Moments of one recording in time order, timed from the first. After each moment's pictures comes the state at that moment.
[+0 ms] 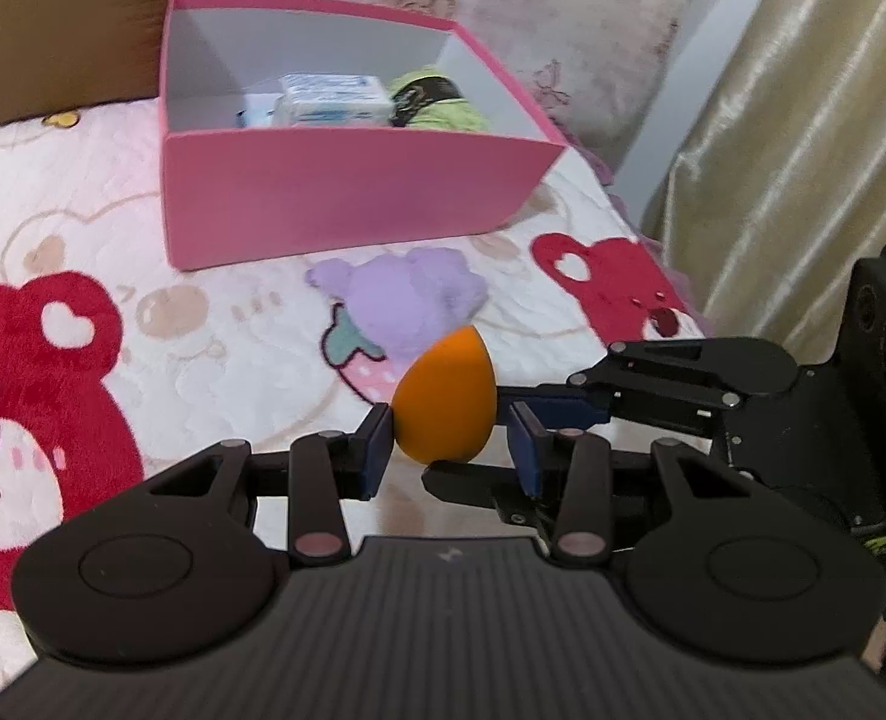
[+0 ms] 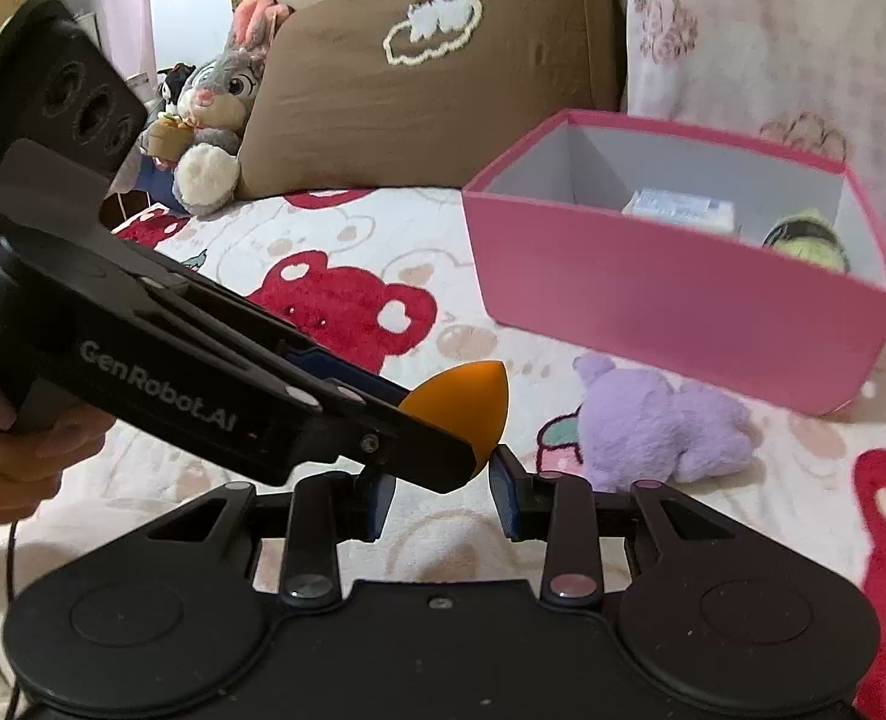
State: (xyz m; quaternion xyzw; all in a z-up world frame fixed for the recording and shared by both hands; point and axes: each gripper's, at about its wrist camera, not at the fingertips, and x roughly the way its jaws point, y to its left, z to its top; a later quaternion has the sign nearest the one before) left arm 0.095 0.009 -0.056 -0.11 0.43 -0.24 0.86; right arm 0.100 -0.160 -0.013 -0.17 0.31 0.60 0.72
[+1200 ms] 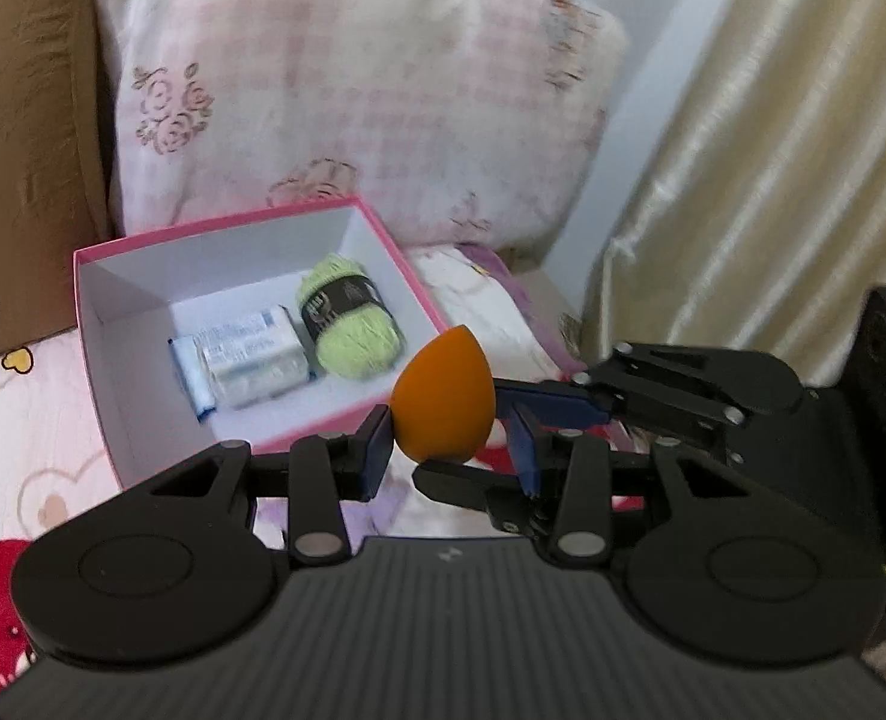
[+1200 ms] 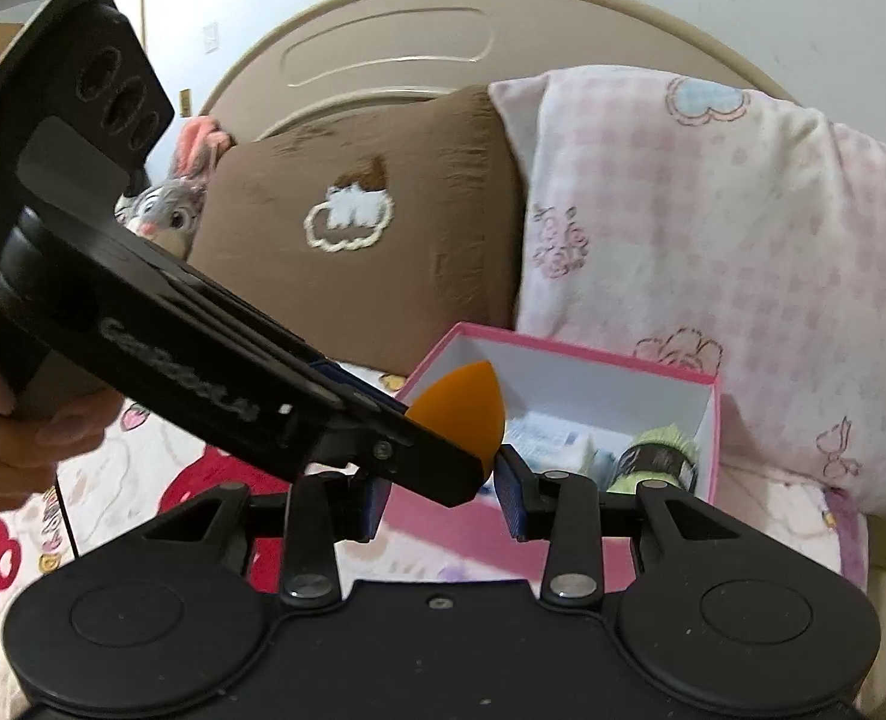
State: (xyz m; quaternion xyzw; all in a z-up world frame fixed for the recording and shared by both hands) left arm 0.200 -0.029 0.095 -0.09 0.42 -0.26 0.86; right arm 0.194 -0.147 0.134 -0.14 0.26 0.57 0.77
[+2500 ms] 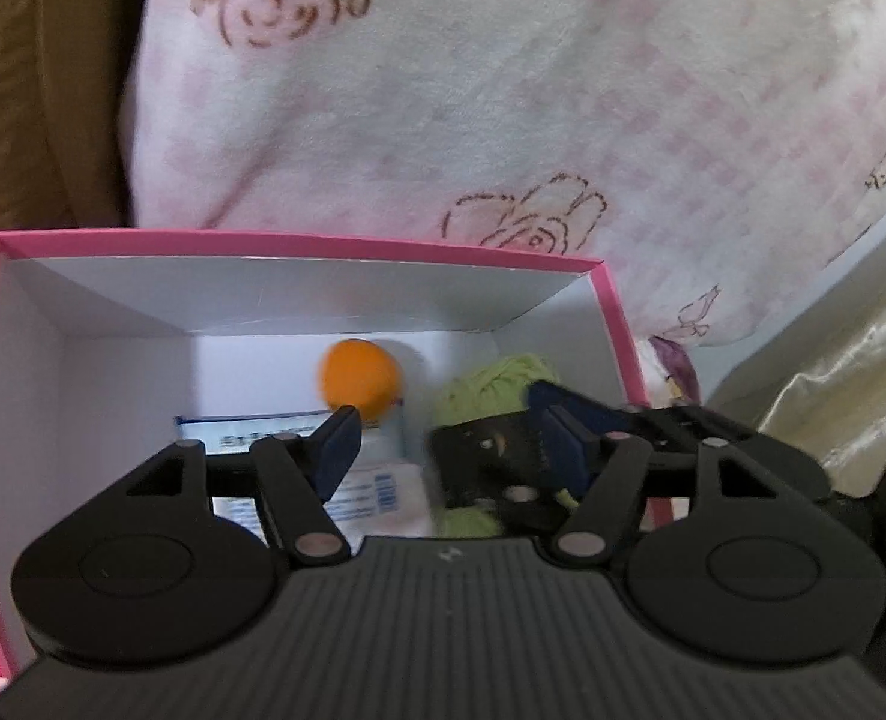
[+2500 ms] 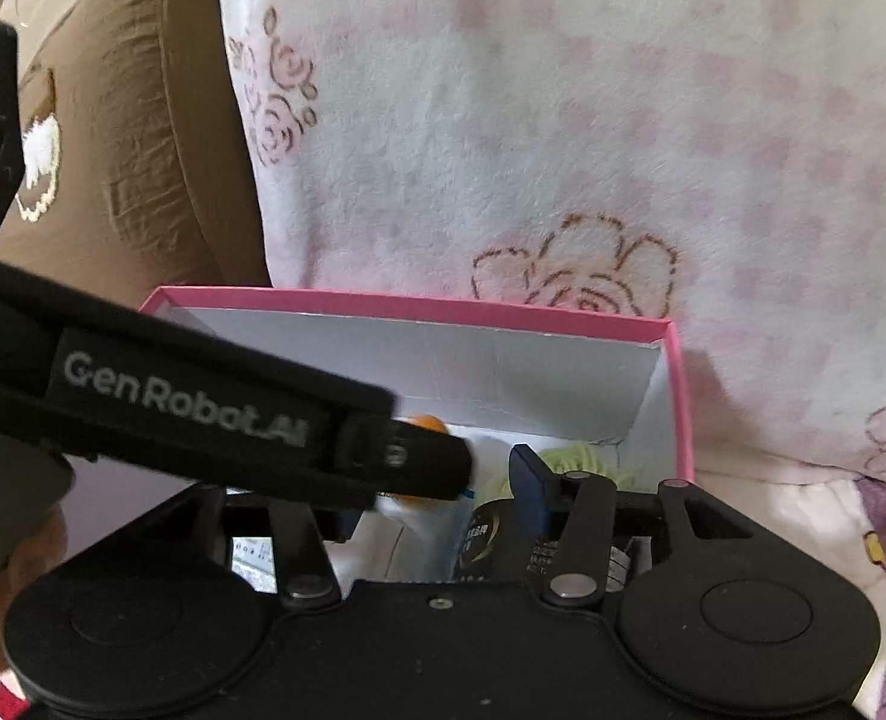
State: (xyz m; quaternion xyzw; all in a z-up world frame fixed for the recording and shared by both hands) left arm 0.400 -0.022 -0.034 -0.19 0.48 -0.15 0.85; right arm 0.351 -0.030 0.010 -0.14 0.36 0.46 0.80
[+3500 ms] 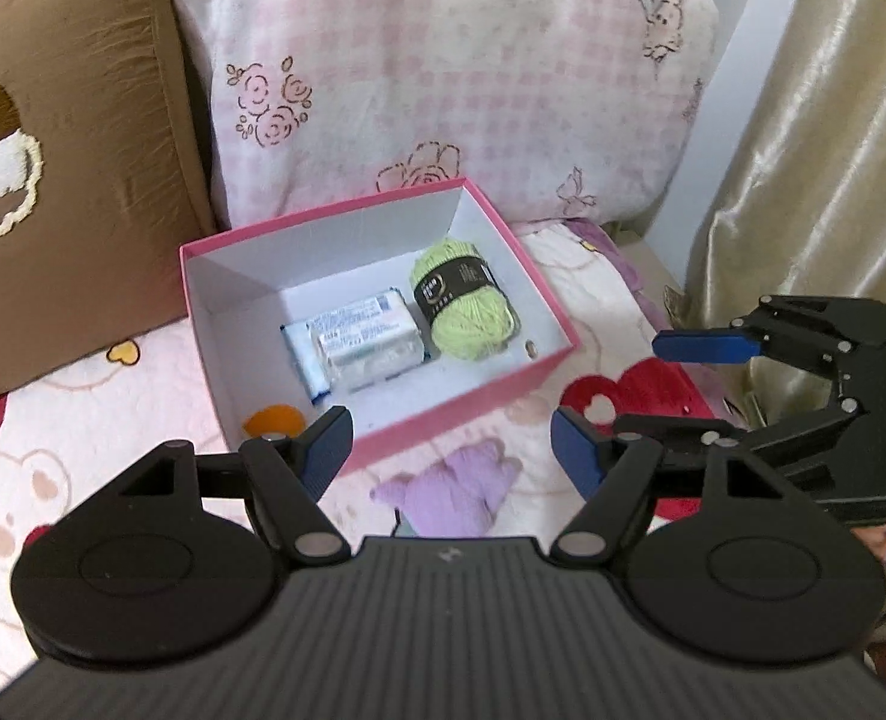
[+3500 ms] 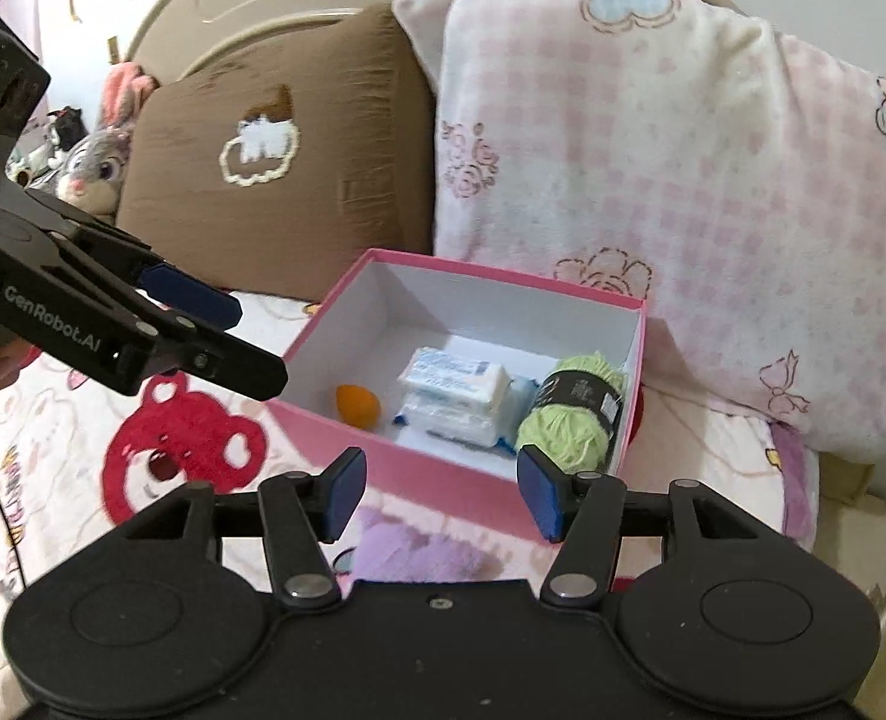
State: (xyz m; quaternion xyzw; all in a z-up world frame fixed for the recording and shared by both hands) left arm 0.189 -0.011 0.104 -0.02 0.45 -0.18 0.88; right arm 0.205 -0.170 0.122 -0.18 0.33 0.51 0.77
